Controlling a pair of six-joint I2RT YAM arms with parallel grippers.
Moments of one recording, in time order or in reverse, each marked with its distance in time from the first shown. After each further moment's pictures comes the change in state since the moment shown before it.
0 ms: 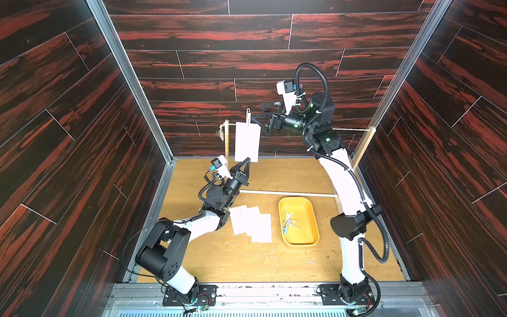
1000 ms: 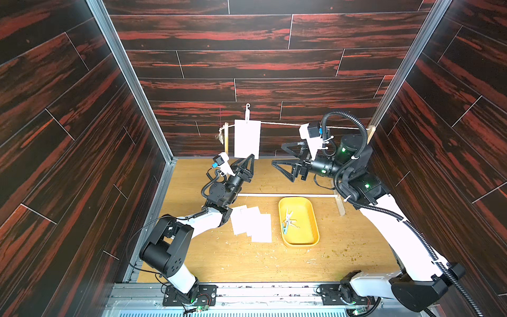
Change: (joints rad) left arm -0.007 0.041 0.064 -0.005 -0.024 0.045; right arm 0.071 -0.829 -1.082 0.064 0.114 -0.171
